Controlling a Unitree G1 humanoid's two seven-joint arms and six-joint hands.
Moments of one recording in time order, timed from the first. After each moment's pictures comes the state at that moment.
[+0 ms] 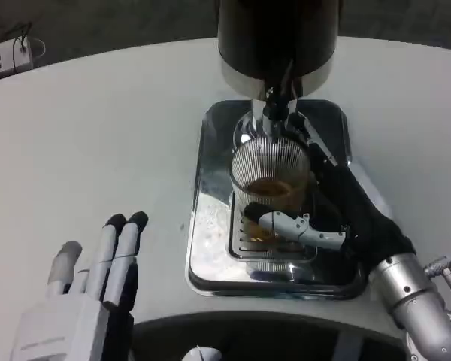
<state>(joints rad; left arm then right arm) 0.47 0.14 -0.15 -0.68 1.06 -0.02 0.24 -0.53 -0.21 0.07 0.27 -0.25 -0.25 0.04</state>
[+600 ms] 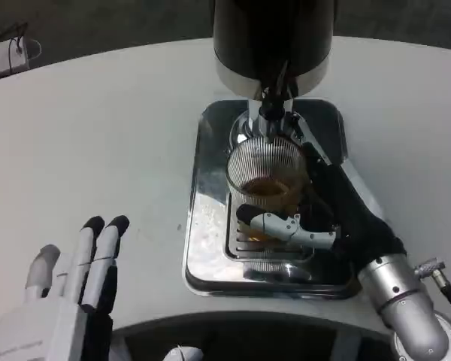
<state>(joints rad) 0.51 0.14 -0.11 -0.71 1.03 -0.02 0.24 -0.54 -0.19 0.11 0.28 -0.27 -0.26 -0.01</state>
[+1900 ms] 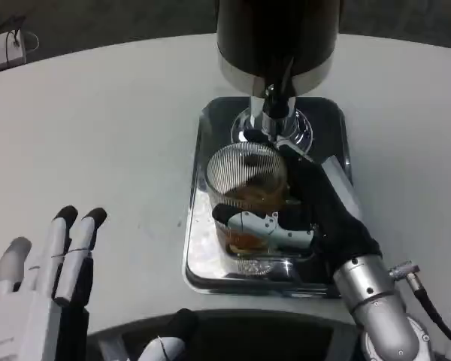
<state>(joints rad) 0.54 0.10 -0.06 -0.79 1.04 -0.02 0.21 -0.56 -0.10 0.12 0.31 -0.29 -0.25 -0.07</state>
